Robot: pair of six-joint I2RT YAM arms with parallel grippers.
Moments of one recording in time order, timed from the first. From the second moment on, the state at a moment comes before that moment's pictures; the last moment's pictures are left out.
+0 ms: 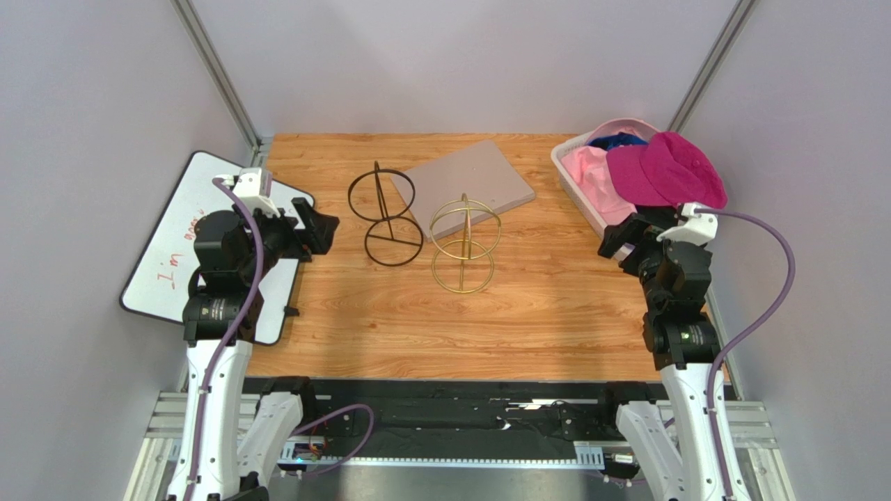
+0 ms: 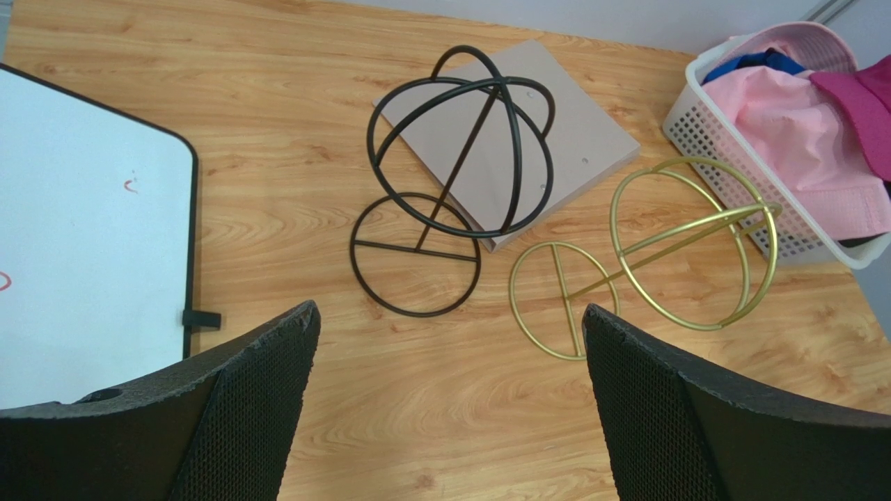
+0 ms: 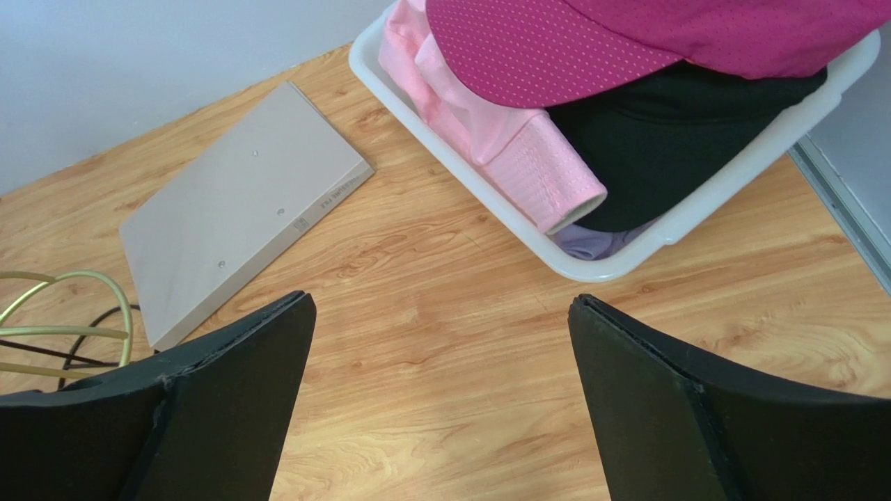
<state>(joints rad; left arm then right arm) 0.04 0.74 0.99 -0.50 0.33 -0.25 0.00 0.62 0.73 -0.34 0.11 0.35</state>
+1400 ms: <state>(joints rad) 0.01 0.79 0.97 -0.56 0.33 -0.20 0.07 1.63 1.67 -0.72 0.36 0.06</state>
